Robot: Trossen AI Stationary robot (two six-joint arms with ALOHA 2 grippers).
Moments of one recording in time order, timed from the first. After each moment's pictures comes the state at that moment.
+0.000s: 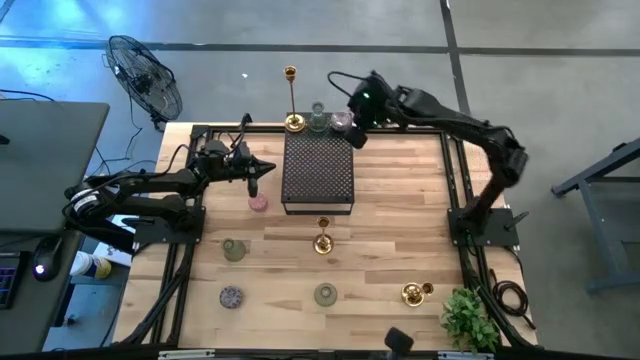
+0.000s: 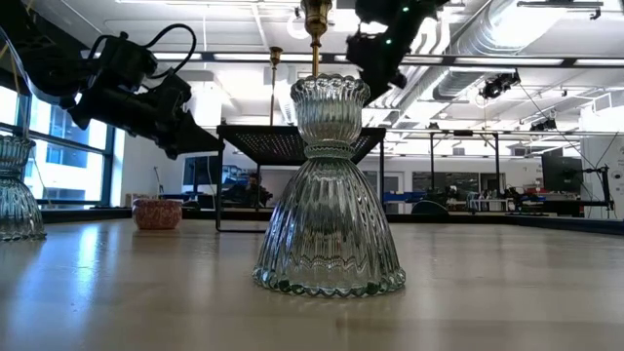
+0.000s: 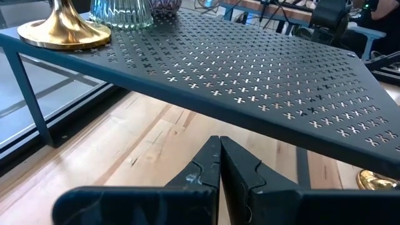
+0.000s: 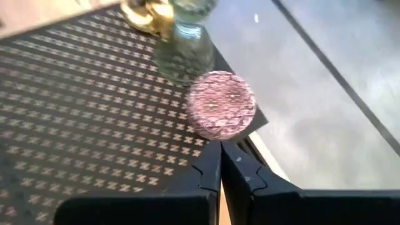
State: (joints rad) left arm 0.70 1.11 0.23 0.65 0.39 -0.03; right arm -0.54 1.67 1.60 -0.75 0.12 -0.07
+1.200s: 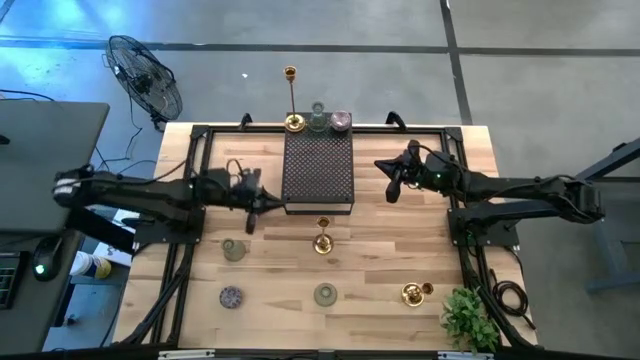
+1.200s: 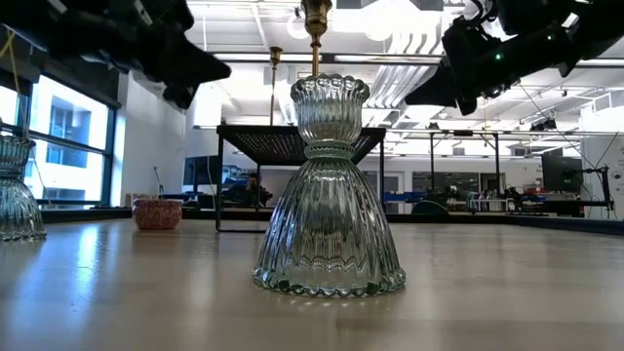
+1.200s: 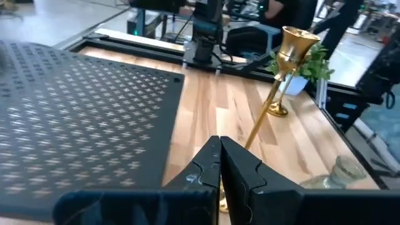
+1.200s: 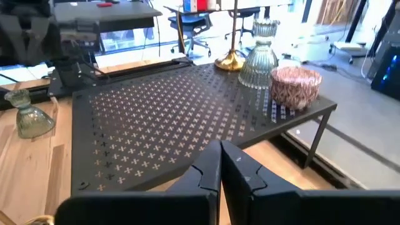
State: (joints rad) left arm 0.06 0.90 0.40 0.33 0.06 -0.19; right arm -0.32 0.94 0.42 0.32 0.15 0.06
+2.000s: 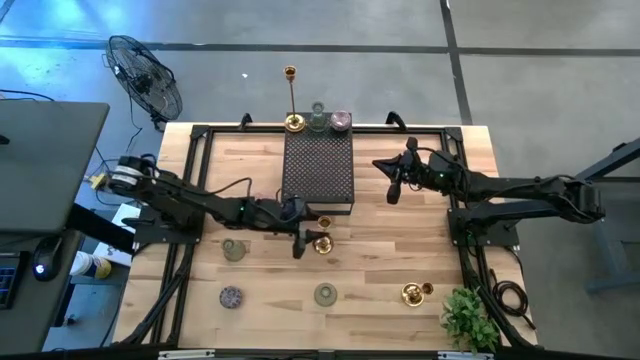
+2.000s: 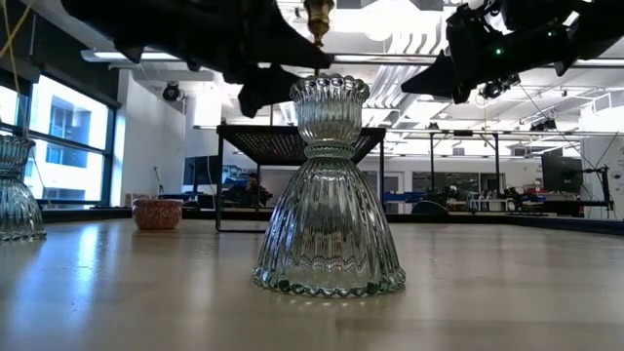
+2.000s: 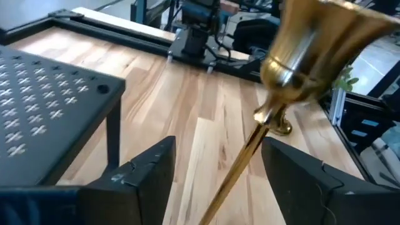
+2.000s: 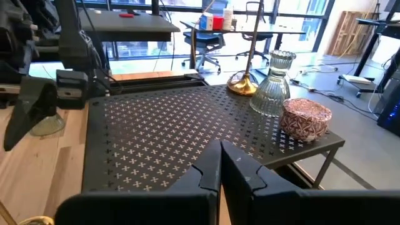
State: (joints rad) left arm -0.16 1.53 0.74 0.58 -0.18 -0.31; right arm -0.31 0.94 0.42 0.38 0.09 -0.05
